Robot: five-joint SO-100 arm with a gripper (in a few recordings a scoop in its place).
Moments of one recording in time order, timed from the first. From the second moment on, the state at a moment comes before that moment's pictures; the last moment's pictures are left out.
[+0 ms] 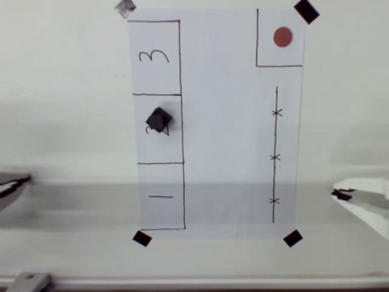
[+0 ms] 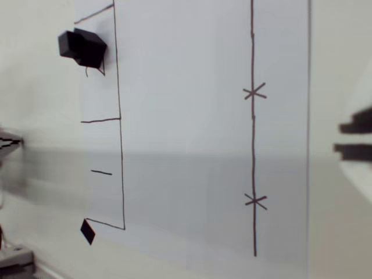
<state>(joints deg) -1.5 181.8 171.4 57.0 0.8</state>
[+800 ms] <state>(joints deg) 1.0 184.5 177.4 61.1 -4.3</state>
